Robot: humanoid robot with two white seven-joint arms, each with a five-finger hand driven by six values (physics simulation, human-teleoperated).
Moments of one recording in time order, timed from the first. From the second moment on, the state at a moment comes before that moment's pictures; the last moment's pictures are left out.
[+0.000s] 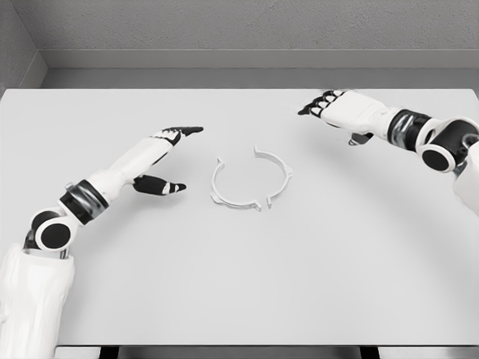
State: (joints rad) left arm -0.22 0.14 0.04 -1.51 -0.52 -0.51 -0.61; right arm -0.77 -0.64 0.74 -1.28 0.73 -0.37 0.36
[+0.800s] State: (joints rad) left arm -0.30 0.13 -0.12 -1.37 -0.53 -0.53 -0.61; right arm -0.77 -0.75 0.73 -1.40 0.67 -0.37 0.36
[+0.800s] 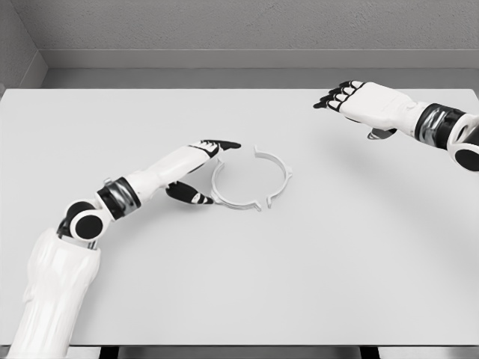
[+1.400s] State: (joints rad) left arm -0.35 0.12 -0.14 -1.29 -0.54 -0.52 -0.61; right arm -0.76 -0.76 0.73 -1.40 0.67 -0.37 0.36
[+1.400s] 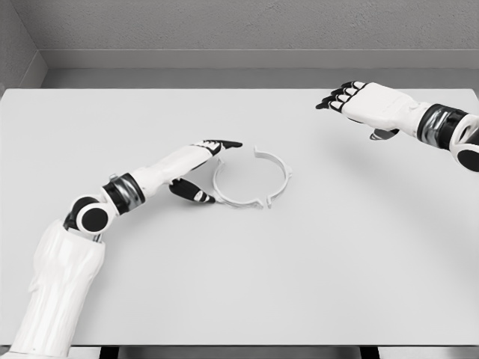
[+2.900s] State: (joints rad) left arm -0.49 0.08 -0.14 -1.11 -0.57 -0.50 -0.61; right arm -0.75 -0.82 0.73 -1.43 0.67 -0.37 0.36
